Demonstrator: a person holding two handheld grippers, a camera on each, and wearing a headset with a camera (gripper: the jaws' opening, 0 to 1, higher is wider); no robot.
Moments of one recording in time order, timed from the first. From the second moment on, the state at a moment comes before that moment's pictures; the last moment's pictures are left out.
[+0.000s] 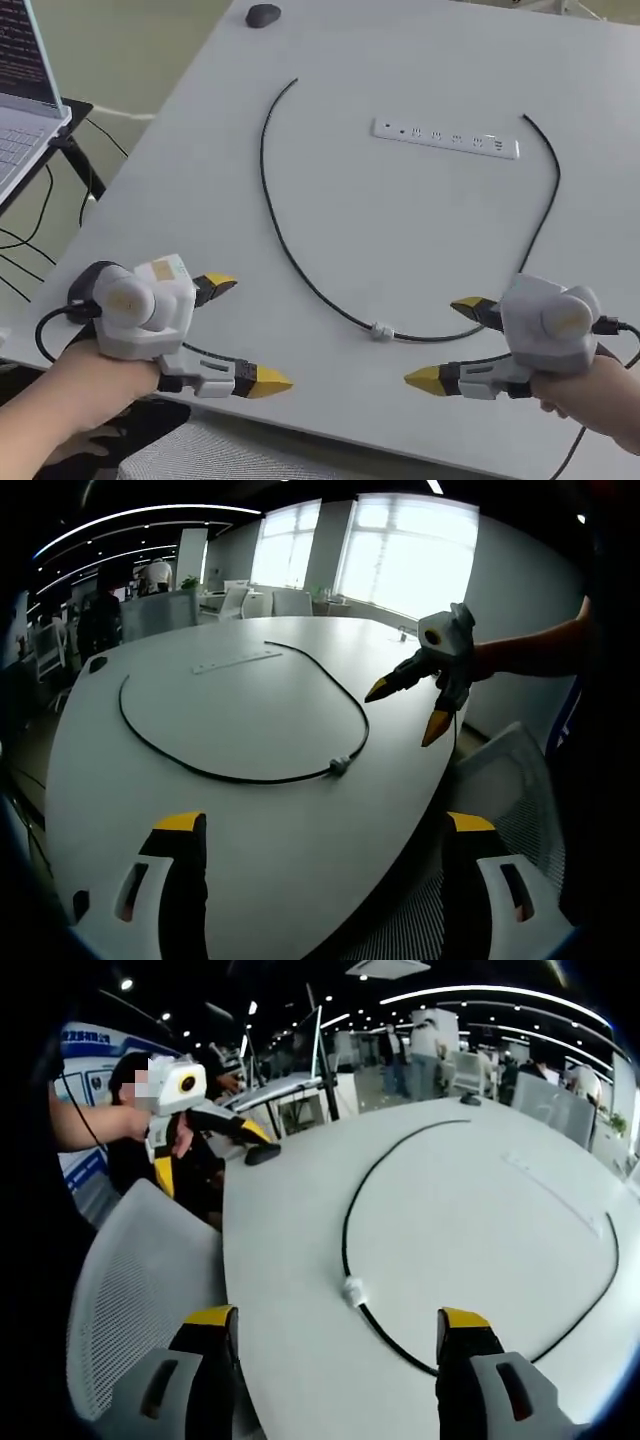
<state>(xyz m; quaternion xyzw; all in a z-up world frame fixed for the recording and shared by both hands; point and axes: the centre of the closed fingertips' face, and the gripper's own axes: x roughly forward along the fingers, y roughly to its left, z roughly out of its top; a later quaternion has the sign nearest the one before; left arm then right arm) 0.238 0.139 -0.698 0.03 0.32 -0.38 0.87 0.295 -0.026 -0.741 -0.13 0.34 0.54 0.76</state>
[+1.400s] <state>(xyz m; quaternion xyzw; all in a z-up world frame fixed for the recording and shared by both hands) 0.229 0.140 -0.718 -0.01 0.33 -0.40 0.86 0.307 0.009 -0.811 -0.23 0.38 0.60 0.67</state>
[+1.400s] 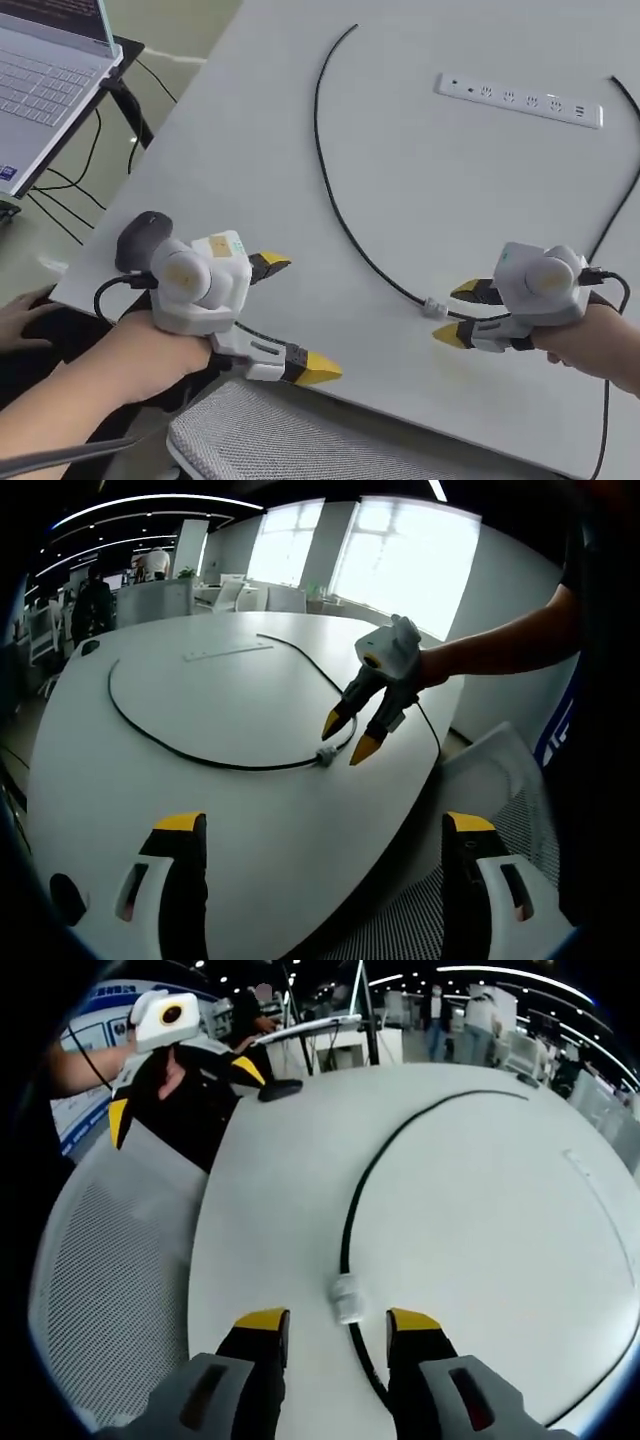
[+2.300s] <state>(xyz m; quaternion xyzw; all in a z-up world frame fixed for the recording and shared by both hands) 0.222 0.142 -0.724 0.00 0.34 -0.40 0.85 0.313 0.013 -0.820 -0.24 0.37 0.62 0.65</state>
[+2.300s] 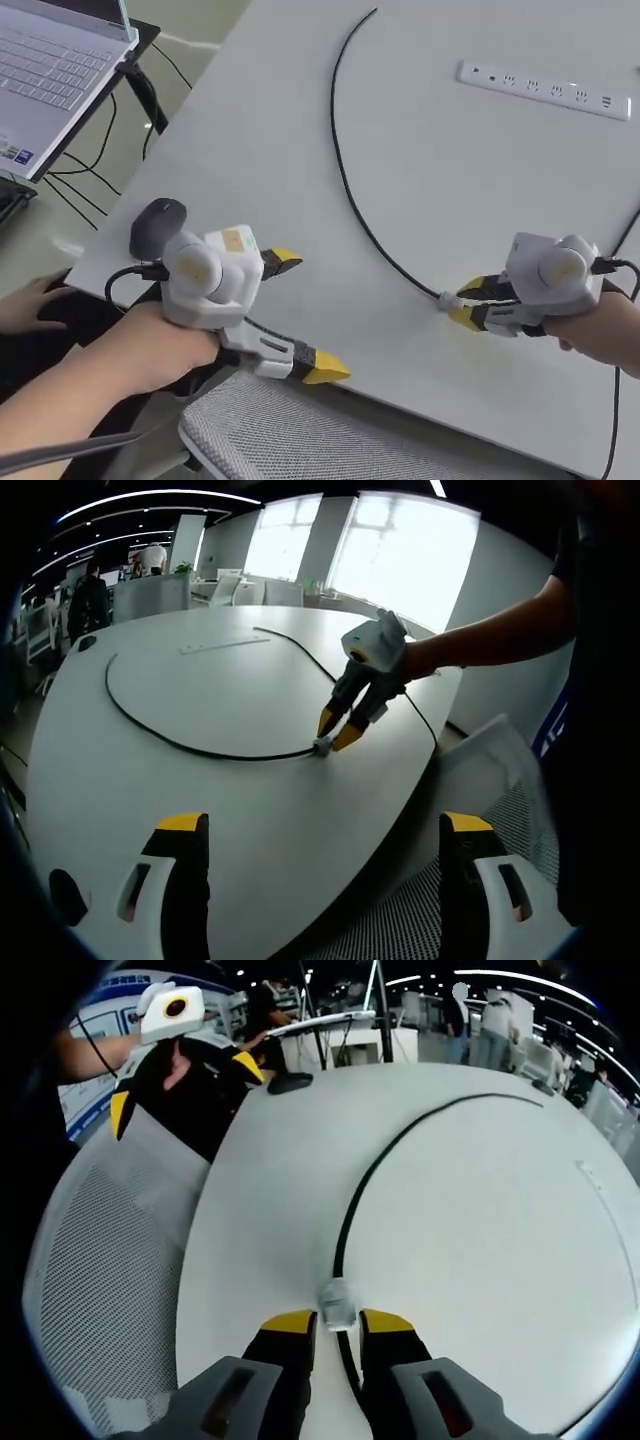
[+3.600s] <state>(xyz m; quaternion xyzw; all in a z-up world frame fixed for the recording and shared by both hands) 0.240 0.108 -0.705 0.01 0.31 -0.42 0.85 0.296 0.008 -0.771 -0.22 0.37 0.61 0.66</state>
